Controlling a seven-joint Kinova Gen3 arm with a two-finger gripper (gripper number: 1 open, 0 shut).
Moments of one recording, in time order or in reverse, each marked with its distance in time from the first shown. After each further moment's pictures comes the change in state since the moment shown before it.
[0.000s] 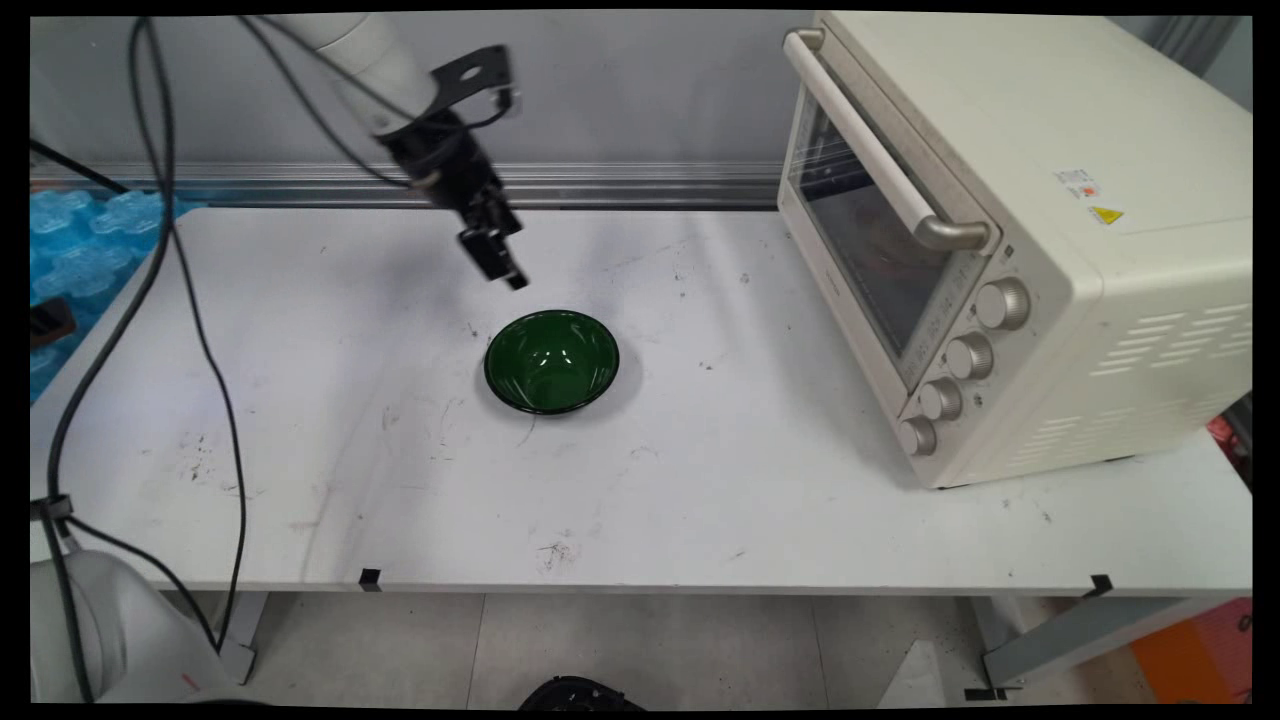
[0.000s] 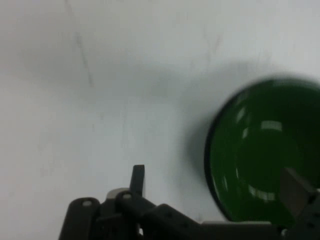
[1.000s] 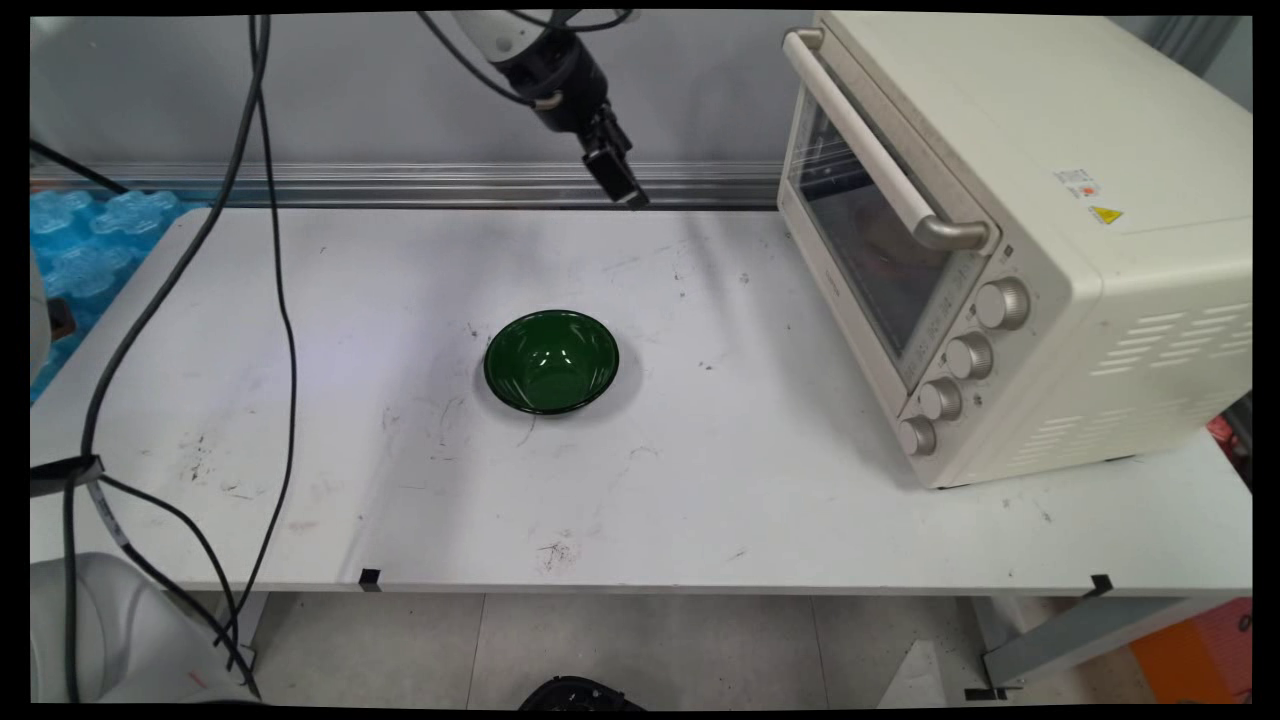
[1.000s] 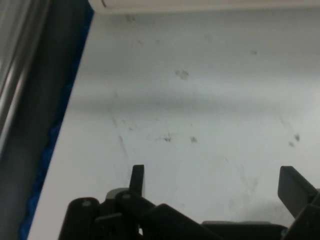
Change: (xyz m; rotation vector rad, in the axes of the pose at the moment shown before) arm 0.102 -0.015 -0.006 0.092 0.156 -0.001
